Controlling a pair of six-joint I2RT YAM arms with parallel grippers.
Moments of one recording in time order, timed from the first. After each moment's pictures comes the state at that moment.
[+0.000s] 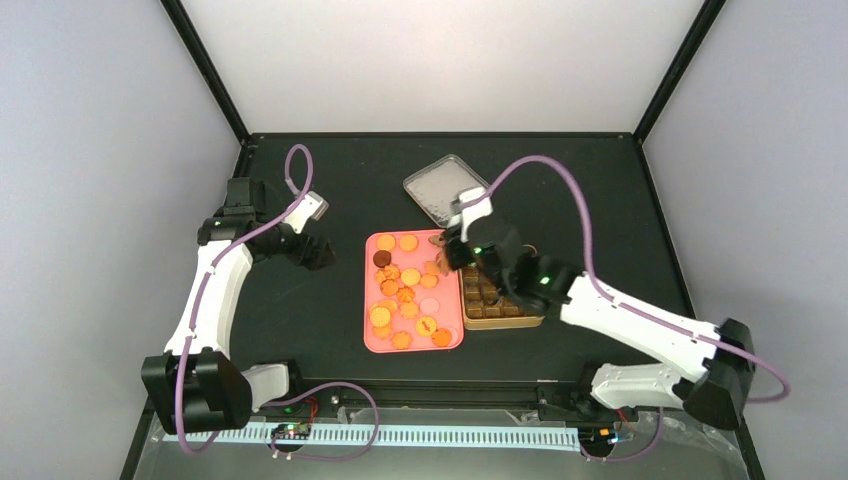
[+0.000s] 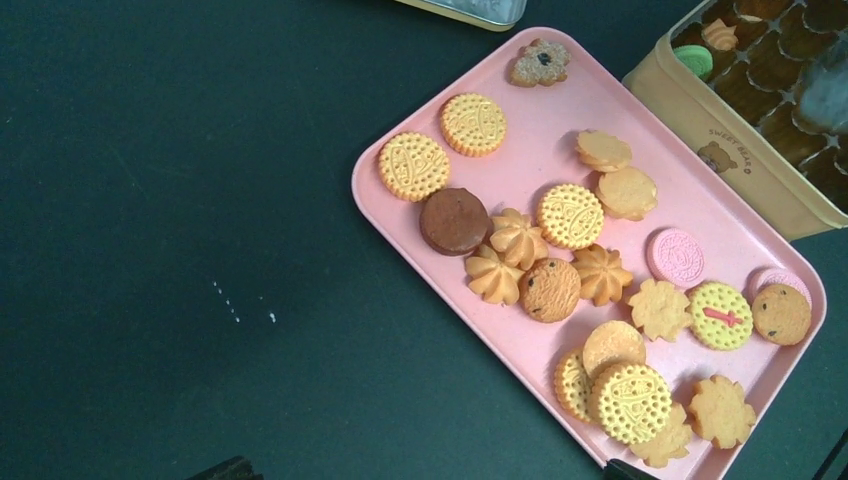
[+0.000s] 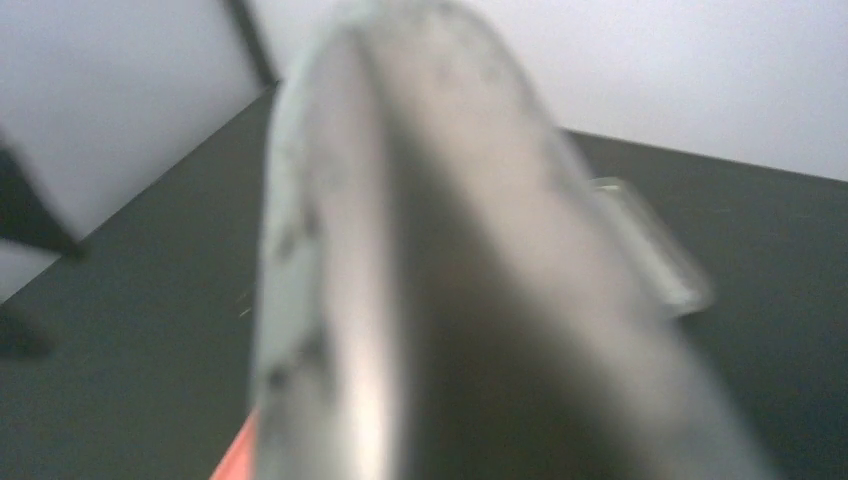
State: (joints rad) left arm 0.11 1.19 1.04 -0.92 0.60 0.56; right arm 0.95 1.17 1.02 -0.28 0.45 0.34
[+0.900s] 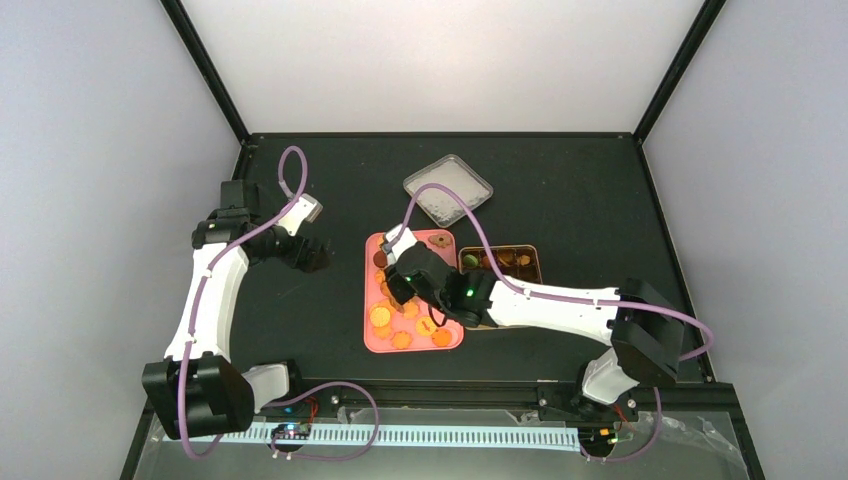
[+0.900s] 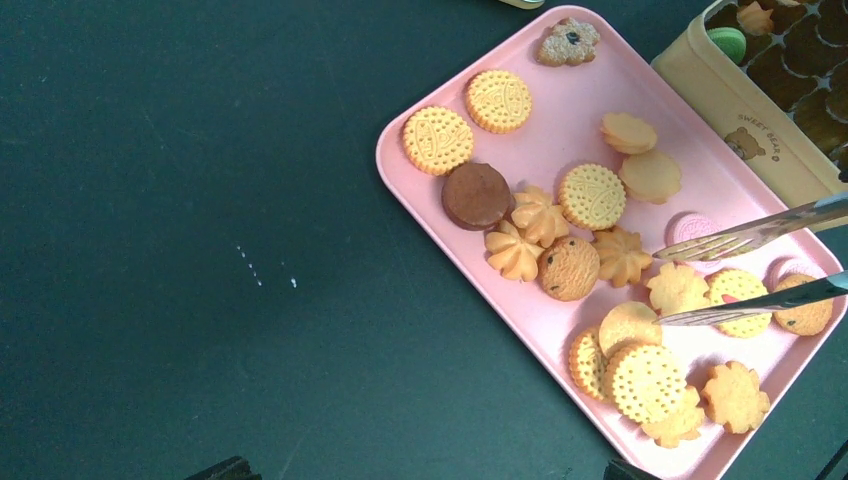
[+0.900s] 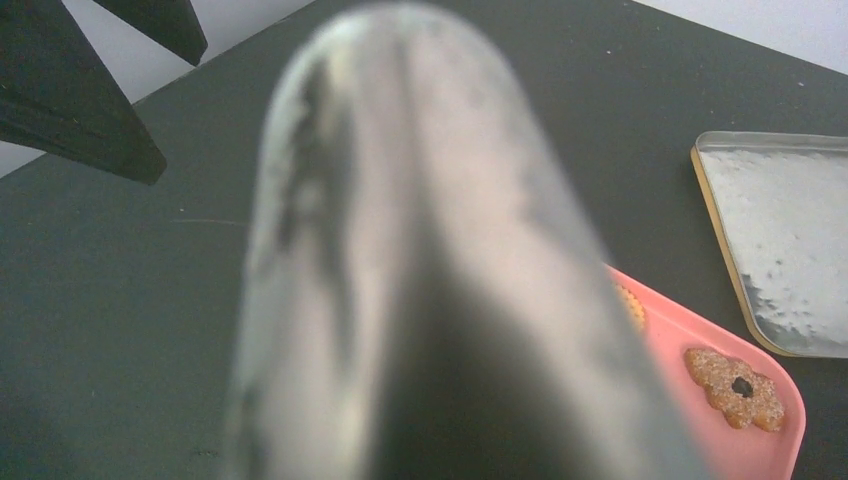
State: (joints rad) left arm 0.15 1.17 1.05 -0.96 0.56 0.57; right arm 1.17 1.56 1.07 -0.08 0.35 0.29
